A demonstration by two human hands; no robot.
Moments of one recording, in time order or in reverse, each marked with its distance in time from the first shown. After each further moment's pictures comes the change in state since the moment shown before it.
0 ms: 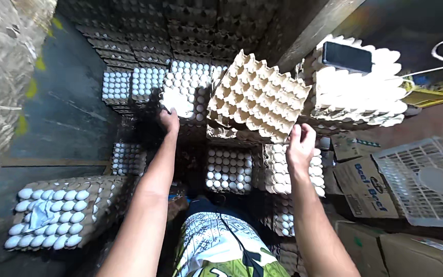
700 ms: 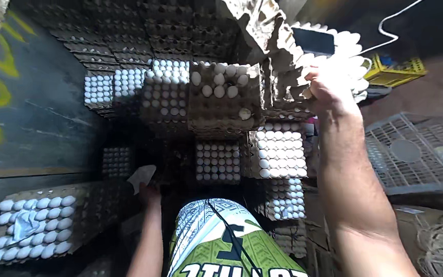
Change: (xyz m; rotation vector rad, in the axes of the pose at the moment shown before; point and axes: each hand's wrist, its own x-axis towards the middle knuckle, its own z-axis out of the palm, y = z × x) left_hand -0.202 -0.220 -0.127 -0.780 0.179 -0.634; right_hand 0.086 -0.116 -0.089 0.333 -0.248 0.157
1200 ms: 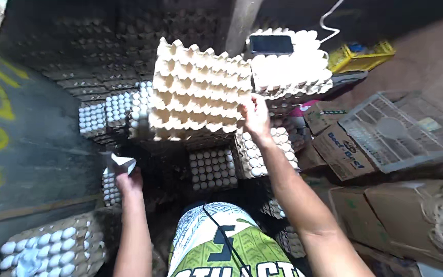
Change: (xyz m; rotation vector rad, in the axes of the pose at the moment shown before) left_hand -0.032 0.112 0.116 -0.171 -0.402 0.285; right_hand -0.024 0.114 0.035 -0.048 0.079 -0.328
